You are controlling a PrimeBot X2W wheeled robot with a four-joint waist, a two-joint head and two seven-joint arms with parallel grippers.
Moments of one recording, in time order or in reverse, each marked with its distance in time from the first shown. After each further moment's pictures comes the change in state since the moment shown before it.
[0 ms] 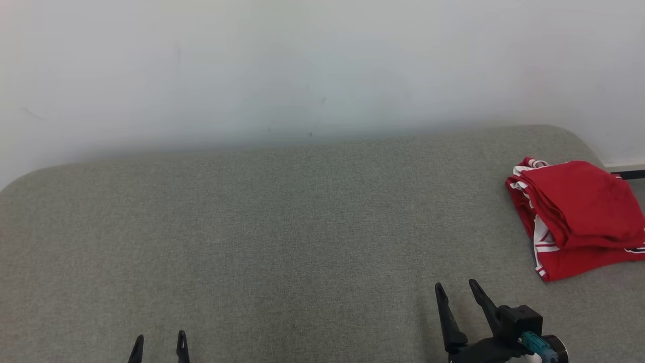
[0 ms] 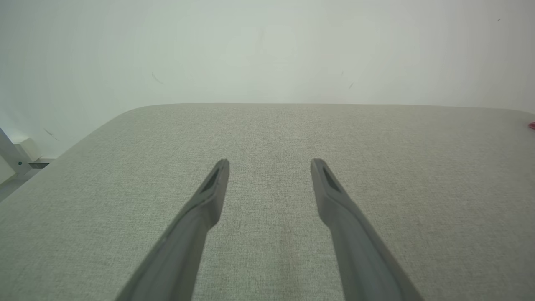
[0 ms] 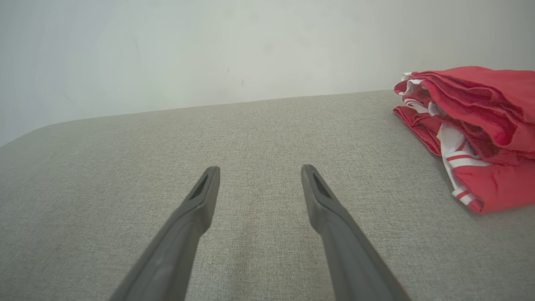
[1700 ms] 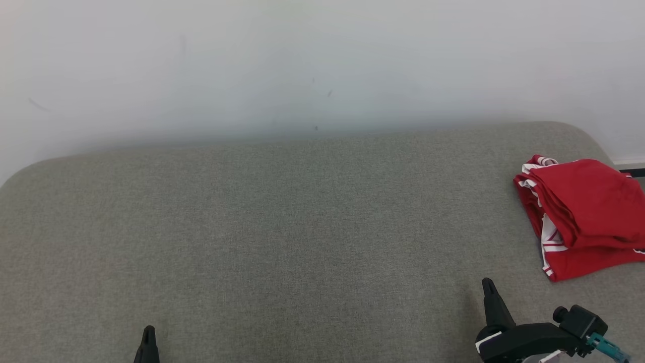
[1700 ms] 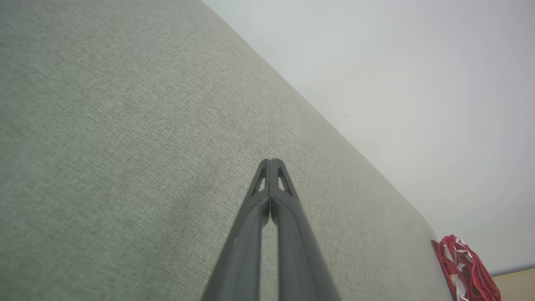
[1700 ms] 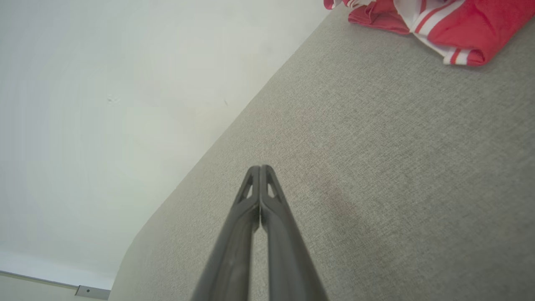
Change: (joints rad) left arm -0.084 -0.003 0.047 0.049 -0.702 -0.061 0.178; right arm 0.029 0.001 -0.070 -0.107 0.704 0.000 0.177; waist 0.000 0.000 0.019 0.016
